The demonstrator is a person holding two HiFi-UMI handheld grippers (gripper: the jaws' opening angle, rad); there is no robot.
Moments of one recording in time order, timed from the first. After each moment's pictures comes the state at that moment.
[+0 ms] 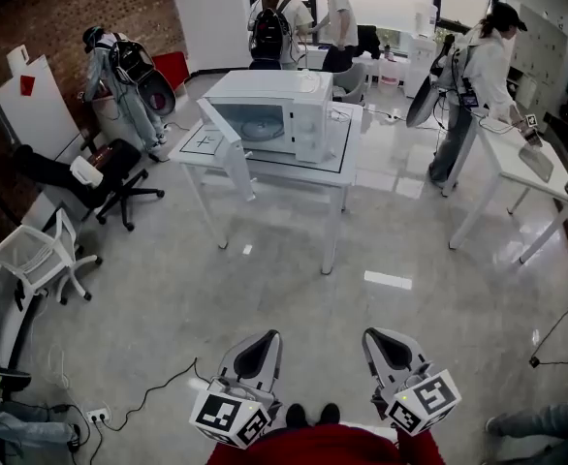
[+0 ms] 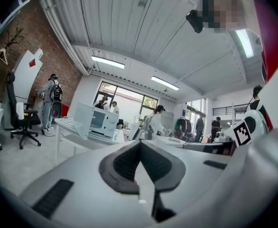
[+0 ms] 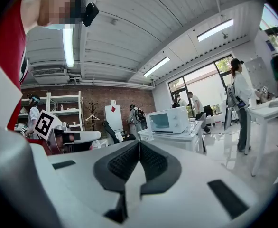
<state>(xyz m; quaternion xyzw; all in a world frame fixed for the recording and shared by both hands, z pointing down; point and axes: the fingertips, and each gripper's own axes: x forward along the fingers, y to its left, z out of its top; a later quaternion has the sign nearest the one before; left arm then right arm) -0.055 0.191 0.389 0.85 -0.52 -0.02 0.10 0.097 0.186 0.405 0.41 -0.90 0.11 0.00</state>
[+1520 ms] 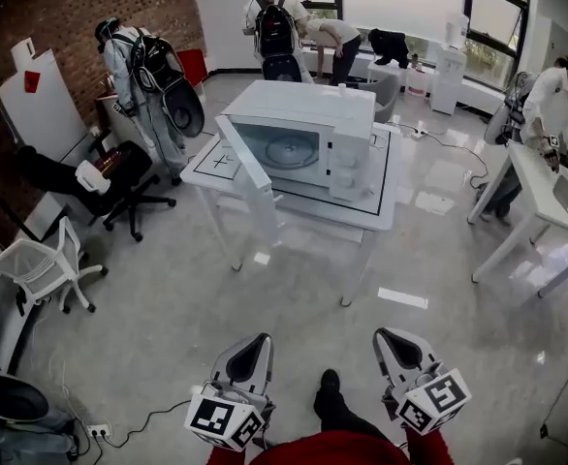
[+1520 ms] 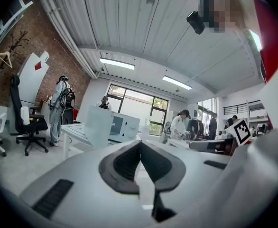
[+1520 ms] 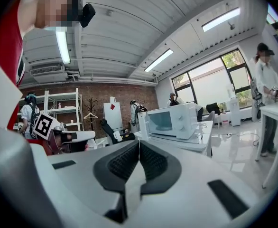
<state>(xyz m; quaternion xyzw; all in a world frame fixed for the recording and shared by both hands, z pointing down) -0.139 0.044 0.393 0.82 -0.56 -0.02 0.10 0.045 0.021 0.407 0.39 -0.91 0.12 0.02</state>
